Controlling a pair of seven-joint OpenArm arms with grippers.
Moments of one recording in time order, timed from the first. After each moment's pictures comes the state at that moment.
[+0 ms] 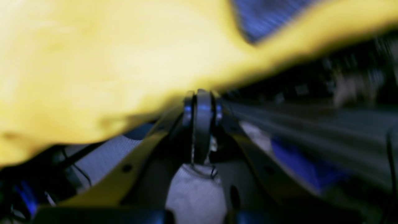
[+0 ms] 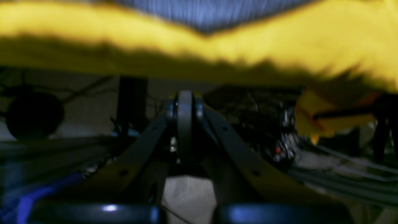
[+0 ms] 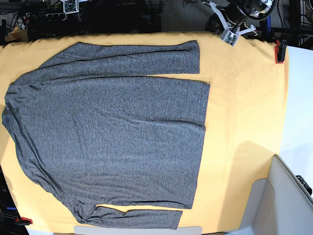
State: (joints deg) left arm 43.9 -5.2 -18.7 116.7 -11.3 -38.1 44.5; right arm -65.0 7.1 4.1 117.4 -0.6 -0.4 -4.4
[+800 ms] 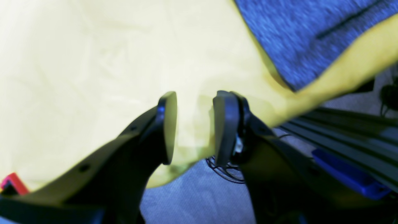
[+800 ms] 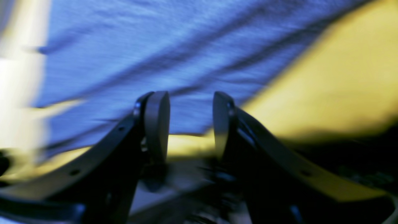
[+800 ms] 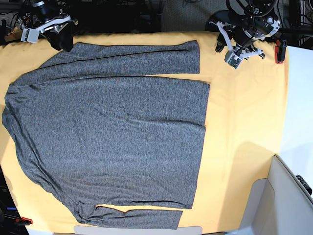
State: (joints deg) left arm 30.7 -7.4 -19.0 116.9 -11.2 -39.6 55.7; right arm -52.9 12.8 24.1 116.8 53.8 19.9 -18.1
